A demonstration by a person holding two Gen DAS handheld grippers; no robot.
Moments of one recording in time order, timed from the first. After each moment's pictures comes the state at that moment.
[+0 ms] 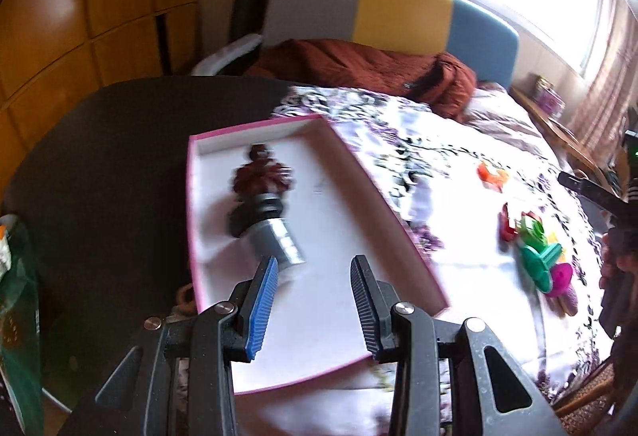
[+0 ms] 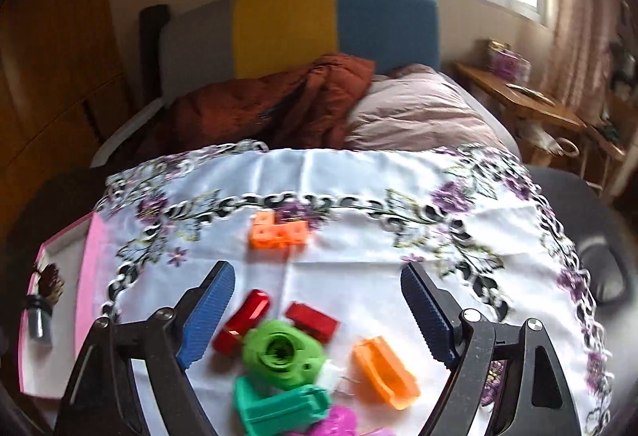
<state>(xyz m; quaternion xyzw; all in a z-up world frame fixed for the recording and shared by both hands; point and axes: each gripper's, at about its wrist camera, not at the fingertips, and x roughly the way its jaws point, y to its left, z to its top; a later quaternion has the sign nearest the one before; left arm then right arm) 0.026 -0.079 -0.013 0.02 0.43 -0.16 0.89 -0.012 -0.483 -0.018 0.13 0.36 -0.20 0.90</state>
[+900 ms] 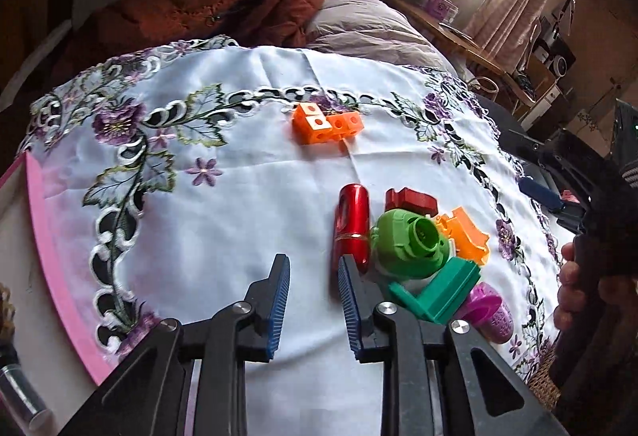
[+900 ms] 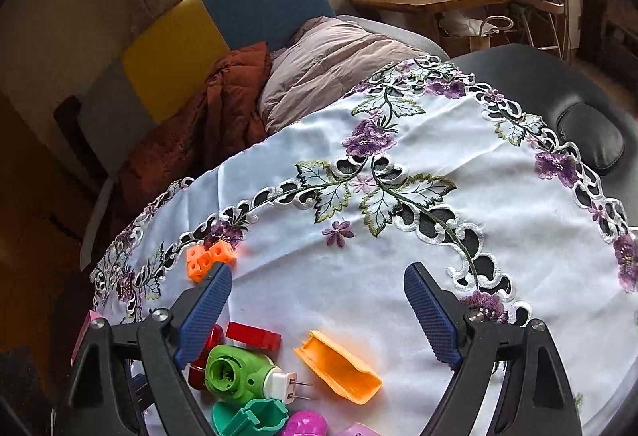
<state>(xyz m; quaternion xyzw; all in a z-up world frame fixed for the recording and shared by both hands) 0.082 -0.322 -0.059 0.08 0.51 -0.38 0.77 -0.046 -0.562 -0.041 0.33 0.34 -0.26 0.84</state>
